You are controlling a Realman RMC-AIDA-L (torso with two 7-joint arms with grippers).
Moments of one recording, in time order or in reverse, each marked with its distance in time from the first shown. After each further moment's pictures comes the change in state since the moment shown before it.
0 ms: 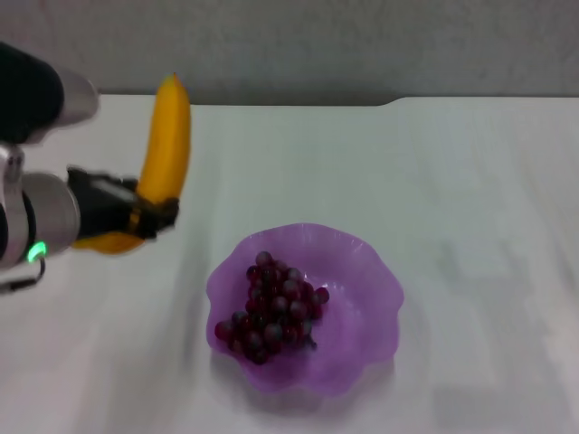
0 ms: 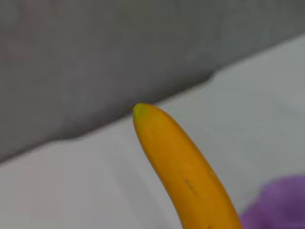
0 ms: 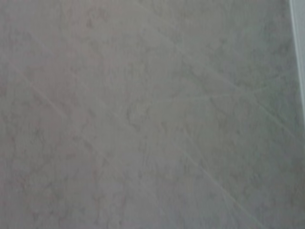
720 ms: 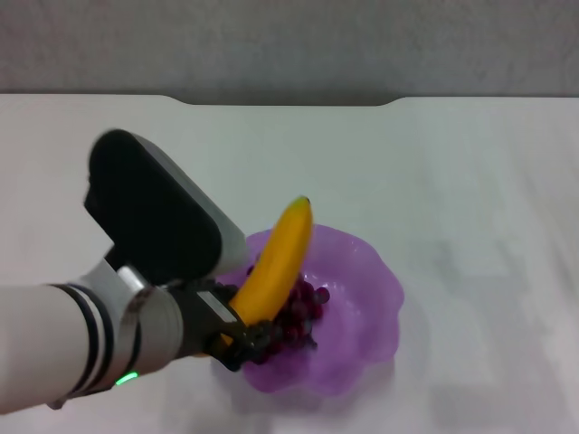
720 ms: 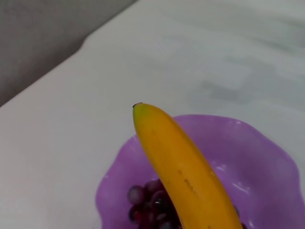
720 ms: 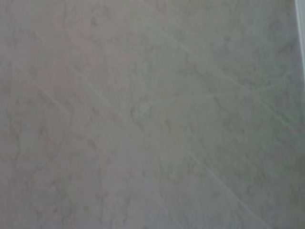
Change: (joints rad) left arm -0.090 0.001 0.324 -0.096 0.037 0.116 0.001; right arm 0.008 0.000 -0.007 0.007 0.001 0.000 0.000
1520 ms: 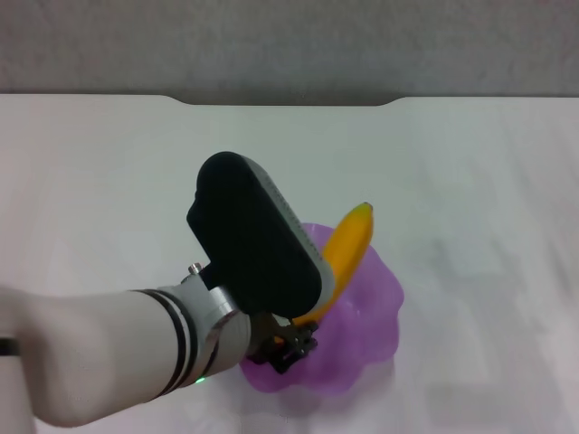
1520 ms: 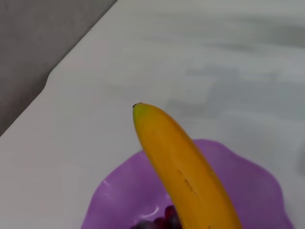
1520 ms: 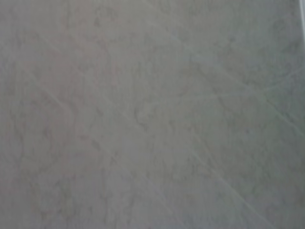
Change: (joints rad) left arm -0.146 -0.075 0.125 0.099 0.124 0.002 -0.001; right arm 0.005 0.002 -0.005 -0.001 -0.001 0.000 0.003
